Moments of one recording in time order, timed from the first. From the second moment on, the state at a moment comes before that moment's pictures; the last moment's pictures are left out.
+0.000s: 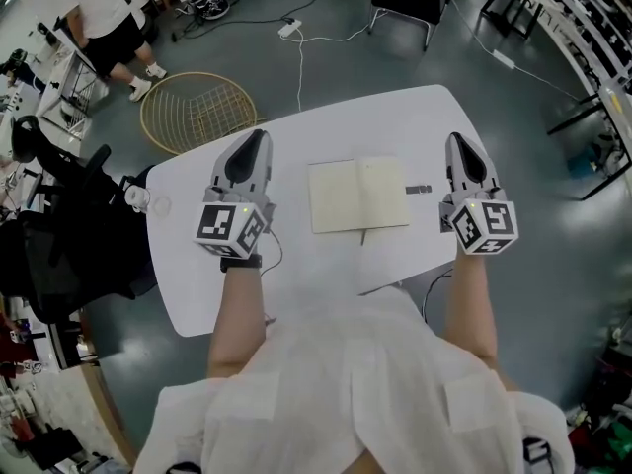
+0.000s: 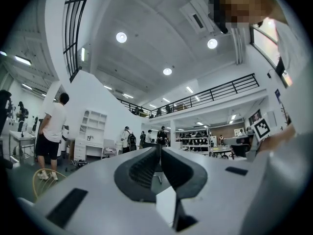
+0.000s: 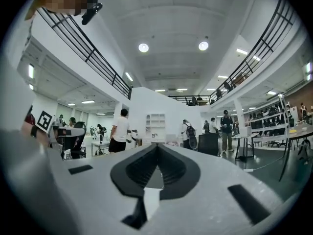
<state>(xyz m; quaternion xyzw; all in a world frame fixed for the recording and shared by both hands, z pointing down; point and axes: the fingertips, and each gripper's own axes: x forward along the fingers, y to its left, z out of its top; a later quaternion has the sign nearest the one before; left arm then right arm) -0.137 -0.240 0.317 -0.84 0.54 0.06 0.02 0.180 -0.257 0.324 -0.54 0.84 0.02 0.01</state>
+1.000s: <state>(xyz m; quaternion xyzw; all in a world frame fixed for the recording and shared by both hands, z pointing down) -0.130 -0.236 0.315 -0.84 0.53 0.06 0.02 0.173 -0.252 0.311 -0.54 0.84 0.03 0.00</state>
